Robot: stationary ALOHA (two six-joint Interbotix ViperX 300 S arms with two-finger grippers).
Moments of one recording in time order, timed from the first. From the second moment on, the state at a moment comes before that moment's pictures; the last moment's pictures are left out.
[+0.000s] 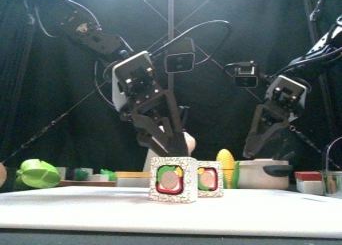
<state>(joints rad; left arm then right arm) -0.12 0.21 0.51 -0.03 0.13 -0.14 -0.14 -0.26 1.02 -0.35 0.01 0.55</state>
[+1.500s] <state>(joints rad) -0.12 0.27 0.43 -0.02 0.21 -0.14 -0.13 -0.25 1.01 -0.35 0.01 0.55</state>
